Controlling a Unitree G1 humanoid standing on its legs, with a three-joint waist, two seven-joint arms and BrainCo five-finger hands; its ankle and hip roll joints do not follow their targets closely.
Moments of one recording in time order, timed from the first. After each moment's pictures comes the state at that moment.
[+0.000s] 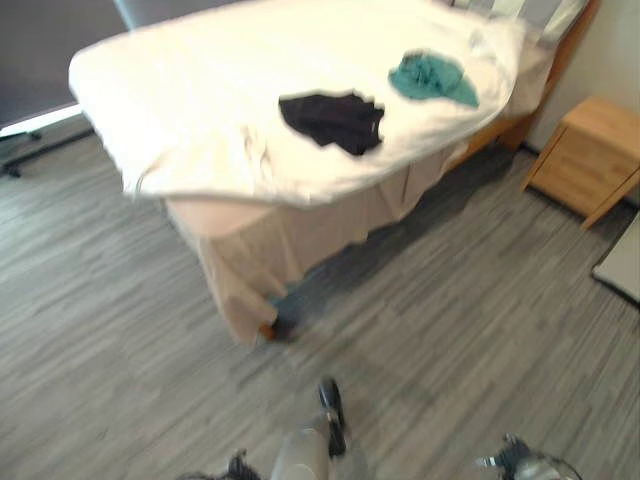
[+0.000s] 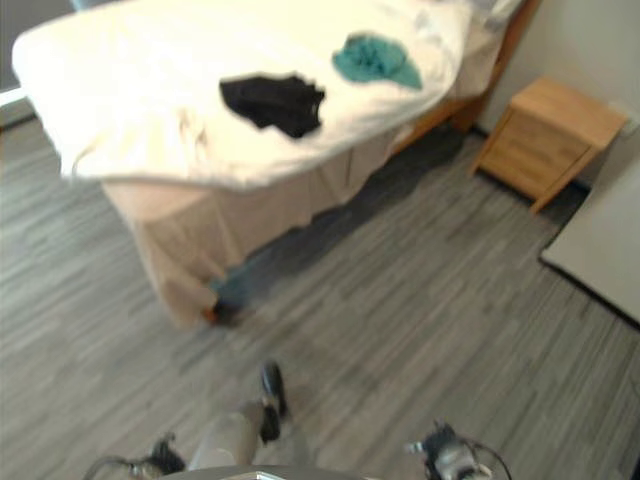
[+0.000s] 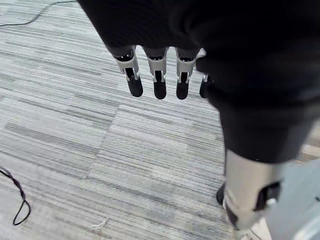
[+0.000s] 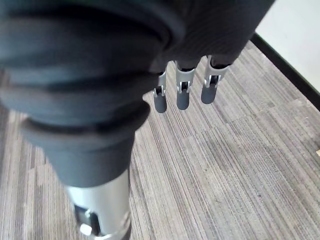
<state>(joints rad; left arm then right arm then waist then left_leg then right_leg) -0.02 0.24 -0.28 1.38 0.26 0.03 0.13 -0.05 -0.25 0.30 1.31 -0.11 0.07 -0.17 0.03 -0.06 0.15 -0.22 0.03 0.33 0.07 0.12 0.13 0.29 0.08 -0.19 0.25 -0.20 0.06</state>
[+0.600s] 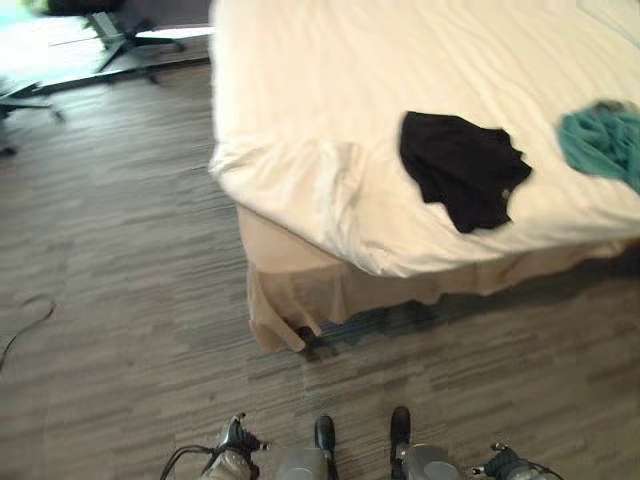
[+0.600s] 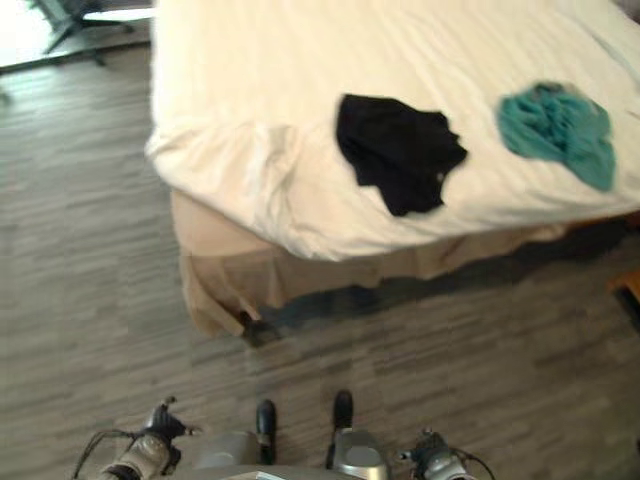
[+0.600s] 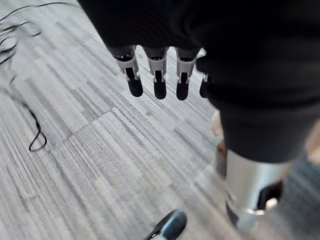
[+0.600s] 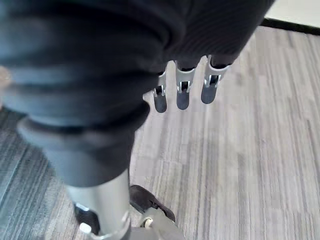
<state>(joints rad) -0.12 0.26 -0.22 1.22 0.18 -0.01 0.21 -0.07 -0.27 0.27 1.27 -0.12 0.07 -0.18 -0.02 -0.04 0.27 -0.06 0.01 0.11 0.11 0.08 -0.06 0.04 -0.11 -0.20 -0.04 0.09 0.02</state>
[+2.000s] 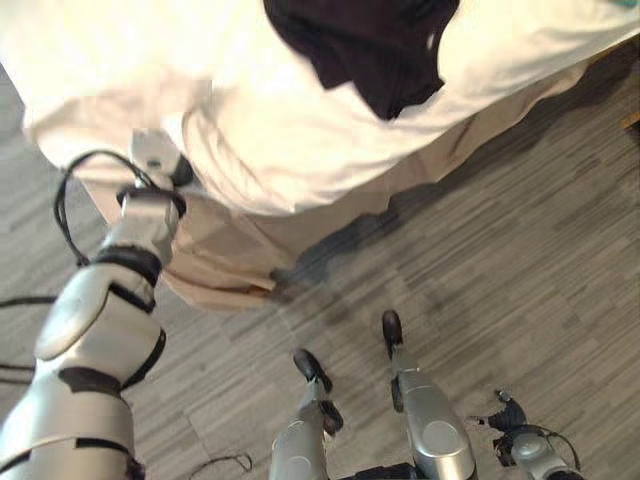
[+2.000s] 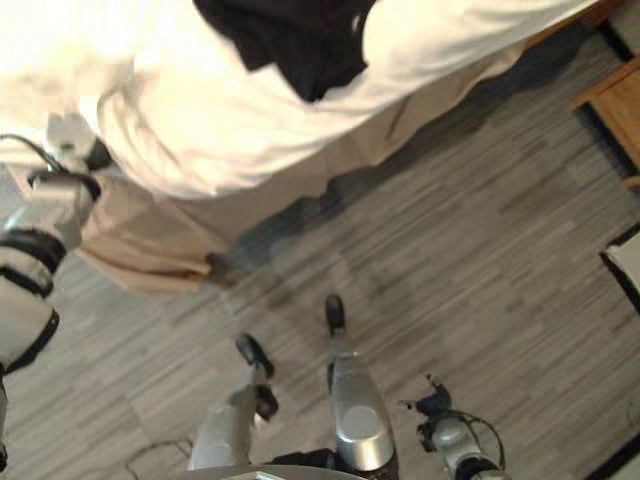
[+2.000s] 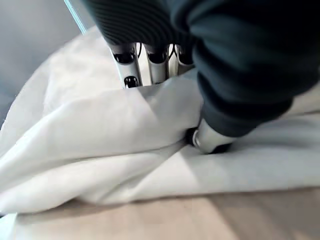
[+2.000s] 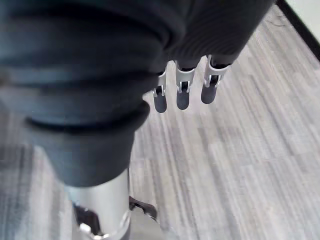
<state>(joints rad) -0.97 0.76 -0.71 1.17 0.68 0.05 0.27 -0.11 -0.39 0.32 1.03 0.01 -0.03 -0.23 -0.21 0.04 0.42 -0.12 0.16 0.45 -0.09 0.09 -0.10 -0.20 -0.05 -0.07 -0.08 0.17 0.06</state>
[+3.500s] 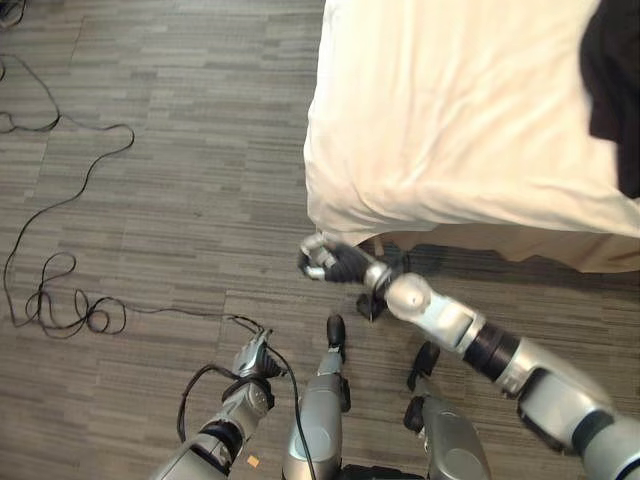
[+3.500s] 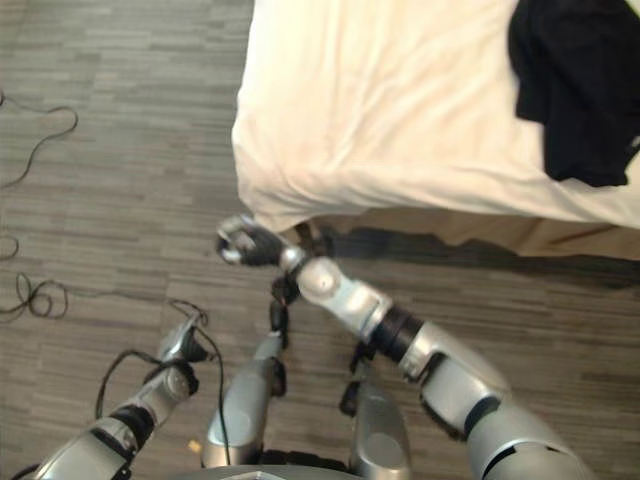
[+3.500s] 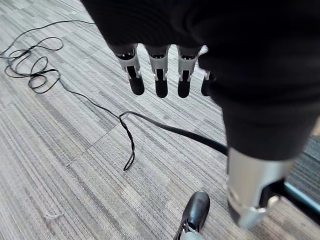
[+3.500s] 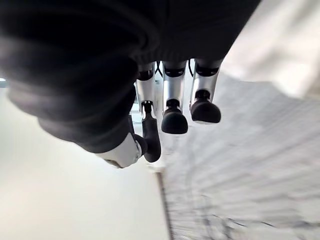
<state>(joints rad) -0.27 0.32 -0.43 1.09 0.32 -0.01 0.32 -0.84 -0.36 0.80 0.13 0.32 -0.08 -0.02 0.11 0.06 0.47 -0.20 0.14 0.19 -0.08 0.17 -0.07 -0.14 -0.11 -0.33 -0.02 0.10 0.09</state>
